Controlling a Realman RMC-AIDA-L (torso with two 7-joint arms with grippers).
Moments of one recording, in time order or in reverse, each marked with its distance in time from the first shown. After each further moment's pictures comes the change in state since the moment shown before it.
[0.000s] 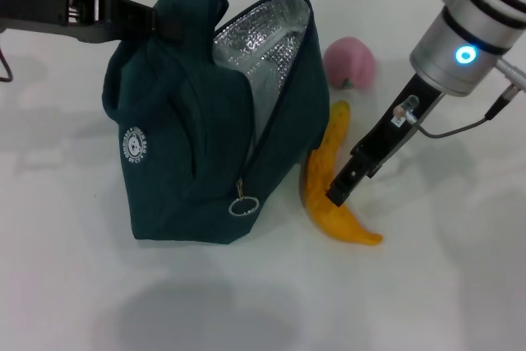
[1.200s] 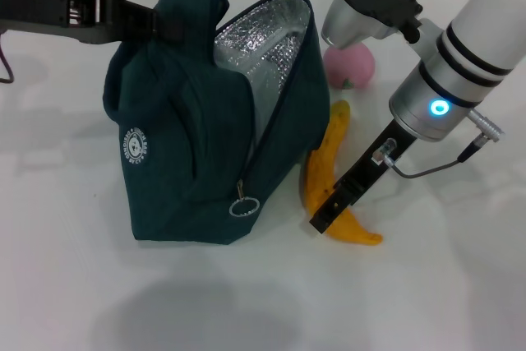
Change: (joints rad) left arm 0.000 -0.001 0.000 -0.005 0.000 0.000 0.009; right arm -0.087 0.003 -0.270 0.014 0.201 0.199 0.000
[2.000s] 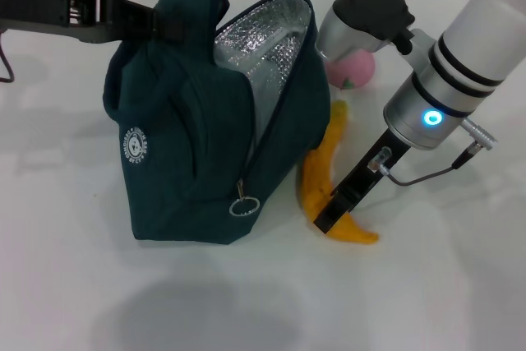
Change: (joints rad) left arm -0.001 0.000 0.000 0.000 0.000 -0.002 0.004; right arm -0.007 0.000 -0.078 0.001 0.037 0.050 -0.001
